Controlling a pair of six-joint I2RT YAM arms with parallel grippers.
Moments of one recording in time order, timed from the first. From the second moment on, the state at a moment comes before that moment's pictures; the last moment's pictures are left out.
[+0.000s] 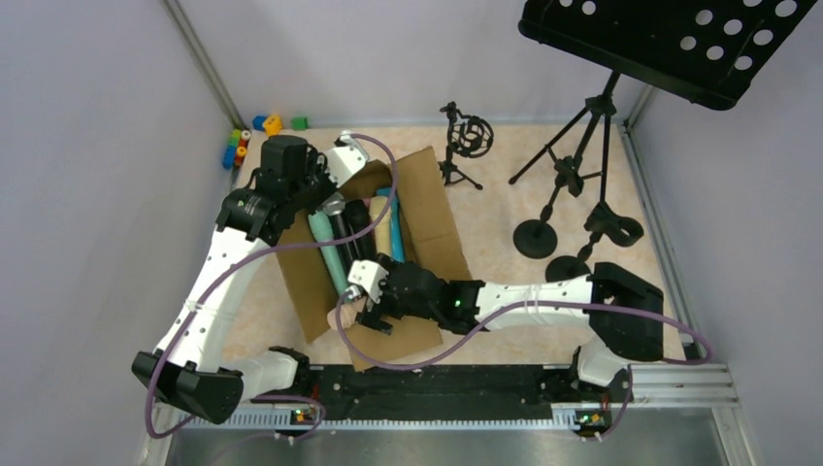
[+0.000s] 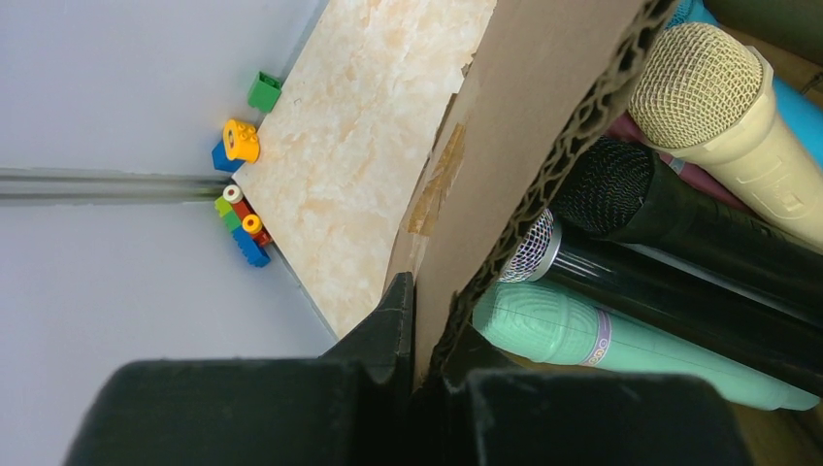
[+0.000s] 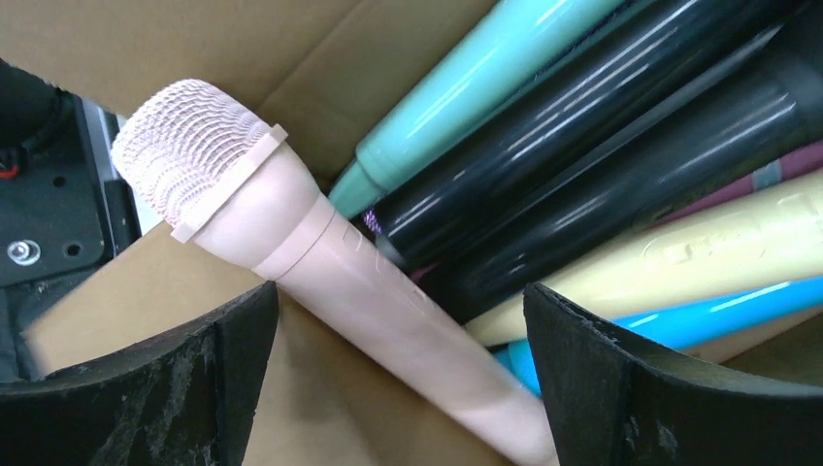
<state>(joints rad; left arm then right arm) -0.33 1.20 1.40 -0.81 -0.02 0.69 1.30 1.62 0.99 0.16 0.15 -0.19</state>
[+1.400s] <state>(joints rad) -0.35 1.19 1.40 -0.85 -0.02 0.71 1.25 1.67 1.07 0.29 -0.07 -0.14</state>
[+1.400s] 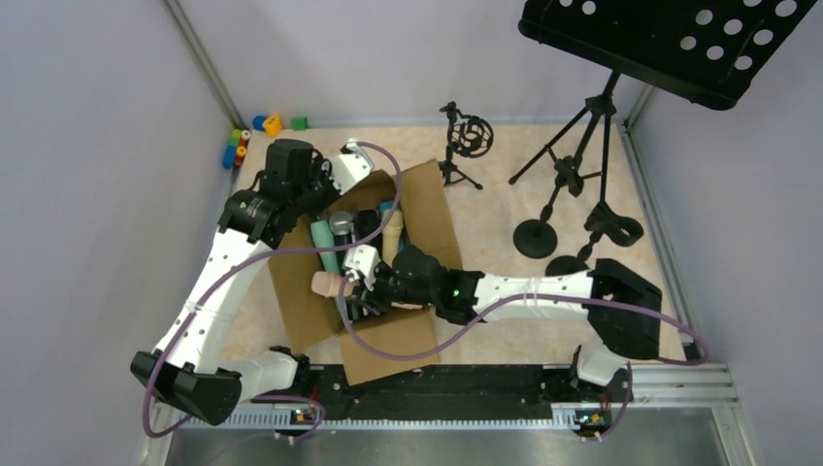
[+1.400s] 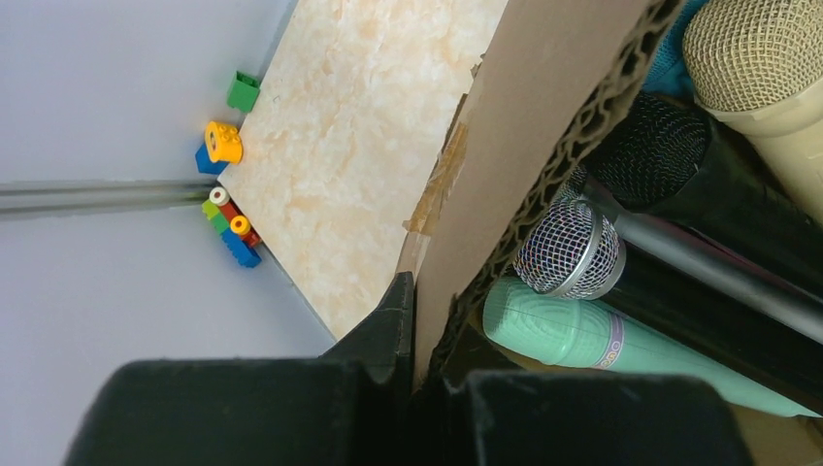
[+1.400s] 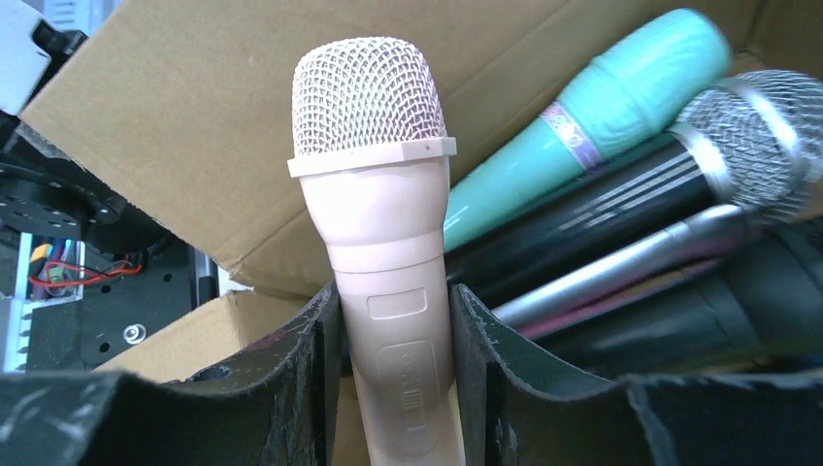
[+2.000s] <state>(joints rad) -0.35 1.19 1.32 -0.80 -0.13 0.75 1.27 1.01 0.89 0.16 0.29 0.03</state>
